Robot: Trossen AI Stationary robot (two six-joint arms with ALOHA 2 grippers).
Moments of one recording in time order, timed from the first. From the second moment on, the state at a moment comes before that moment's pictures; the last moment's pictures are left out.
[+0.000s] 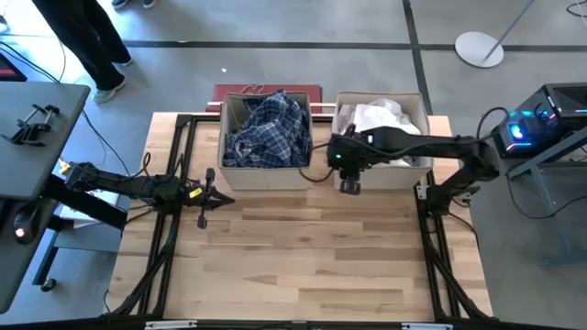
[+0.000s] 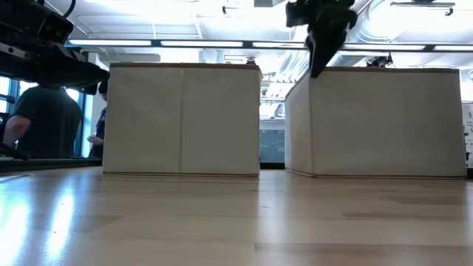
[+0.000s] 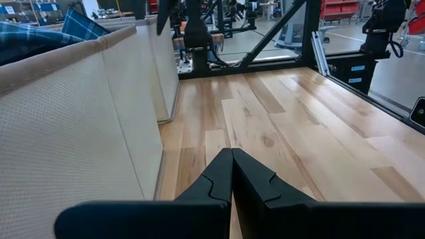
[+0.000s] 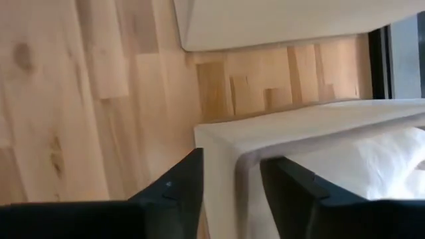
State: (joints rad) left arm -0.18 0.18 0.01 0.03 -0.14 0.08; right arm -0.12 1.55 1.47 -1.17 0.17 -0.06
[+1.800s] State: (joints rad) left arm -0.18 0.18 0.01 0.03 -0.14 0.08; right arm 0.18 1.67 1.67 -1.15 0.63 -0.55
